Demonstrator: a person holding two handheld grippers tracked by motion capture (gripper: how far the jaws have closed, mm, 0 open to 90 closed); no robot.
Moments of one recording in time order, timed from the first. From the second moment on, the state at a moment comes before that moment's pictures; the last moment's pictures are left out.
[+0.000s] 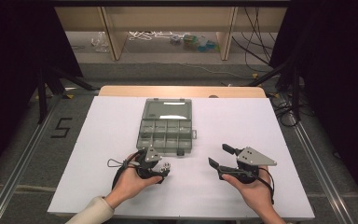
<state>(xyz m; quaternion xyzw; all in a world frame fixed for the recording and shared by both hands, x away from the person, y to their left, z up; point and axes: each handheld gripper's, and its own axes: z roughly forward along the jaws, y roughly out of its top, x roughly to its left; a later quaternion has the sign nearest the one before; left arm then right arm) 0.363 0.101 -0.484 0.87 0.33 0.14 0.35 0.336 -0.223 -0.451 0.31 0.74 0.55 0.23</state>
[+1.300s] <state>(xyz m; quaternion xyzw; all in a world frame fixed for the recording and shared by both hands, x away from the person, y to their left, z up) 0.359 0.099 -0.487 0.88 0.32 0.12 0.34 0.337 -0.223 -0.450 0.31 0.74 0.55 0.23</state>
